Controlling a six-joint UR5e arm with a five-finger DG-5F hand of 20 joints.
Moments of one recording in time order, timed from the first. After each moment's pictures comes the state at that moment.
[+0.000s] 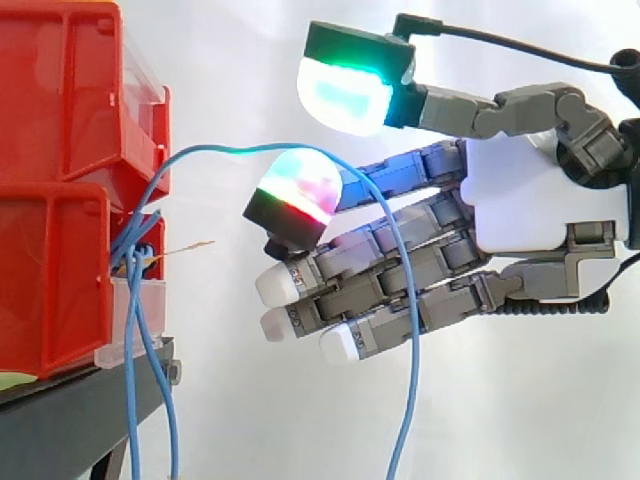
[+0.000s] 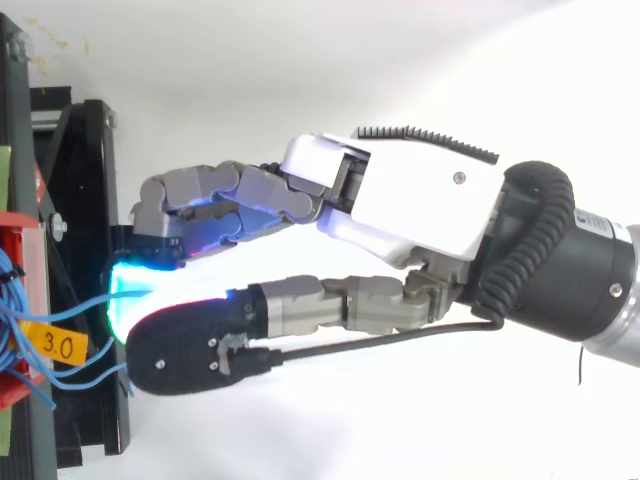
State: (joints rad) arm 0.23 -2.26 -1.13 -2.90 -1.01 -0.12
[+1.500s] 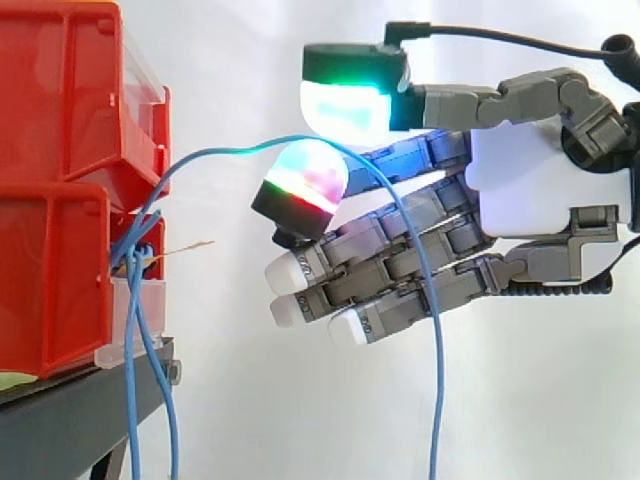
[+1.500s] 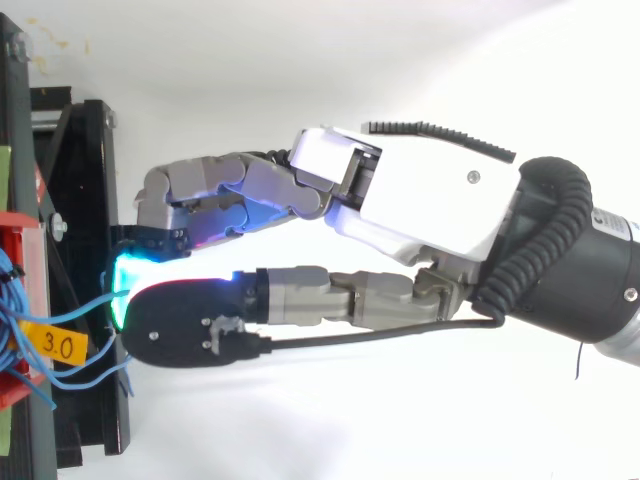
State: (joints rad) arm 0.24 -2.25 -1.13 -2.90 -0.99 -0.19
